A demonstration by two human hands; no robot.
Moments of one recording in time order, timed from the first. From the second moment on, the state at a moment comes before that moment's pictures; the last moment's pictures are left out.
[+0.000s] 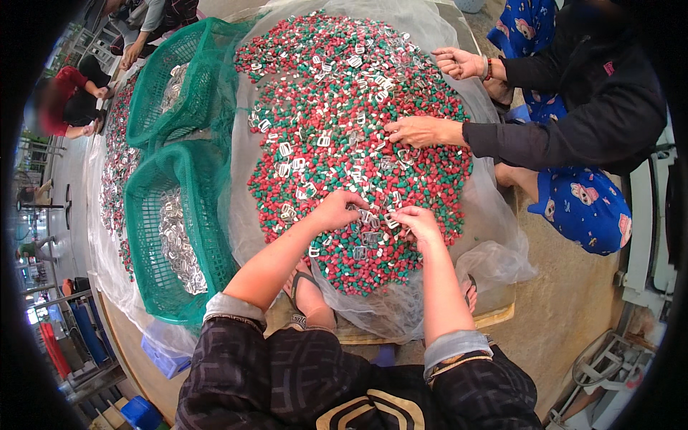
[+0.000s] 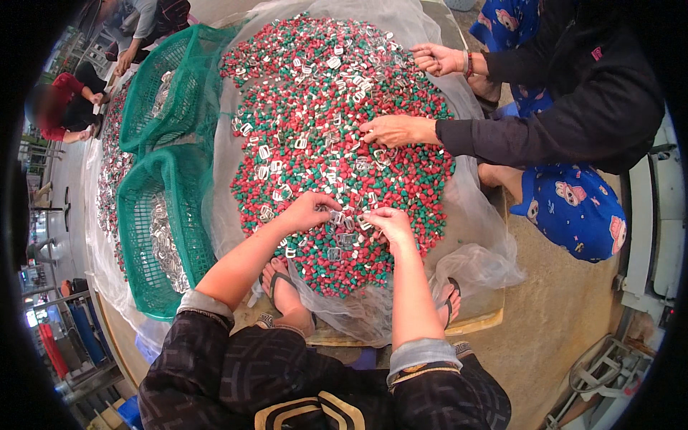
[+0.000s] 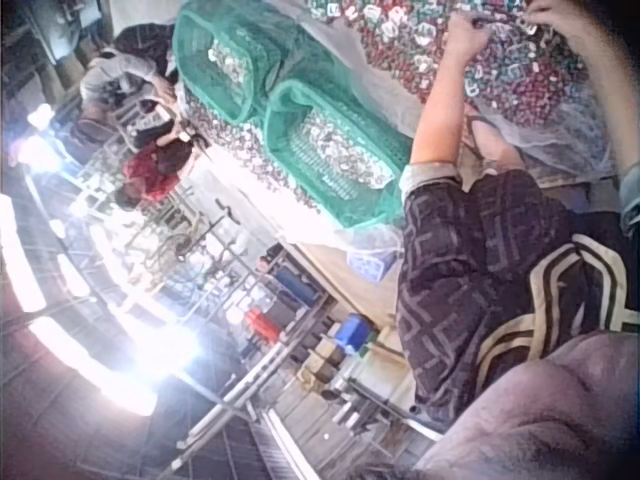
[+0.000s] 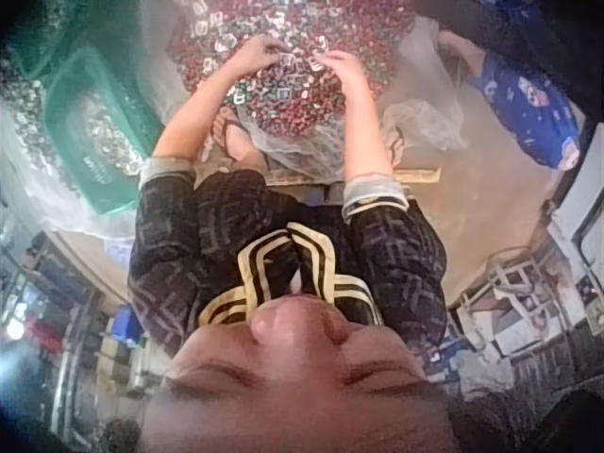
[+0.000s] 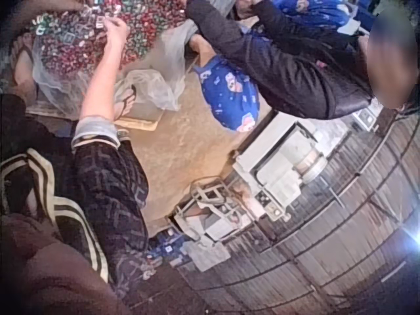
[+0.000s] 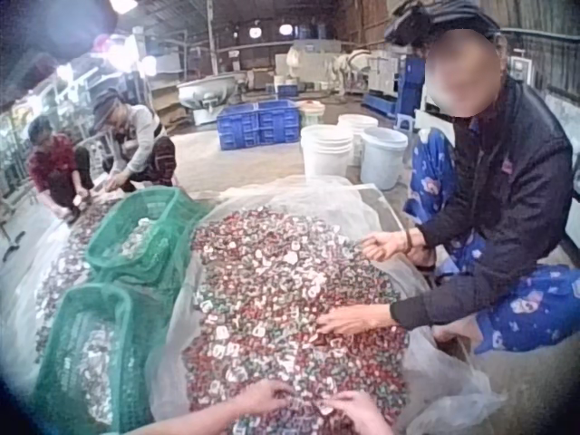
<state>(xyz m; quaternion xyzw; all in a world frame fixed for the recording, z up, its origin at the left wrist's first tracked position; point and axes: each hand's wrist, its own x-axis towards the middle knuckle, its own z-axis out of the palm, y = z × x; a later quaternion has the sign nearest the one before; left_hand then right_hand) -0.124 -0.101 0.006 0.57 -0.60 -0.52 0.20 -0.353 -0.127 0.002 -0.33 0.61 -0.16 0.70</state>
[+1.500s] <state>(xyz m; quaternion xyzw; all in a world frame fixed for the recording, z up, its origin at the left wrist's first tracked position) -0.160 -0.112 0.005 0.57 -0.62 -0.51 0.15 -0.371 -0.111 -0.003 -0.07 0.46 -0.27 0.84</state>
